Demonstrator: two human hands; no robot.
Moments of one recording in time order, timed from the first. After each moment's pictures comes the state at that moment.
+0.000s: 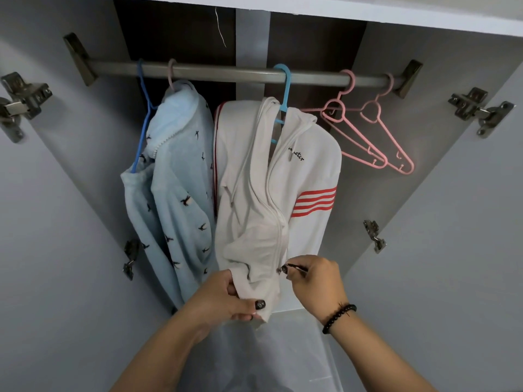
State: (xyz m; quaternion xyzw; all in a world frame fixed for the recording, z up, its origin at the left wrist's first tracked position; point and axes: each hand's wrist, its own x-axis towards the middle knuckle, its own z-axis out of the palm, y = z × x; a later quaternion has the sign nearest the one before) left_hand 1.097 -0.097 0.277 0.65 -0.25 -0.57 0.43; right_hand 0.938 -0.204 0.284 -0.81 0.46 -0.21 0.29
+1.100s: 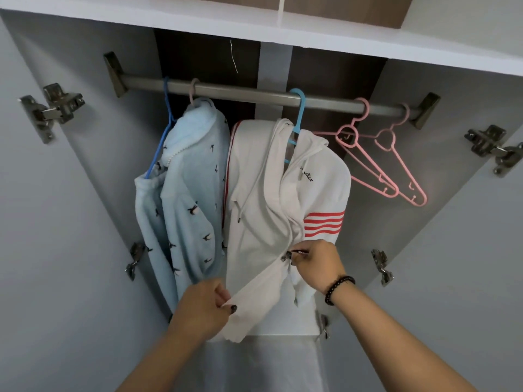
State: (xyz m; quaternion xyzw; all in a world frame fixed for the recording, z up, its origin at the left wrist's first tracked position) left_hand 1.095 -0.103 0.251 0.86 -0.35 -0.25 0.28; right_hand 0.952 -0.283 0.300 -0.85 0.42 -0.14 0.30
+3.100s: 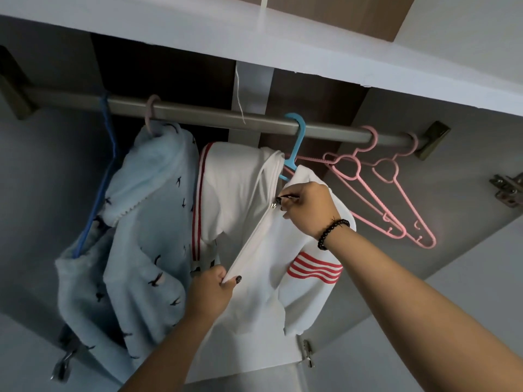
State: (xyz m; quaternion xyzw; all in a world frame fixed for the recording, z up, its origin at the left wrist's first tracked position) left_hand 1.208 -0.292 0.191 0.82 -0.38 -0.22 0.38; right_hand 1.089 -0.429 0.381 -0.86 0.41 -0.21 0.21
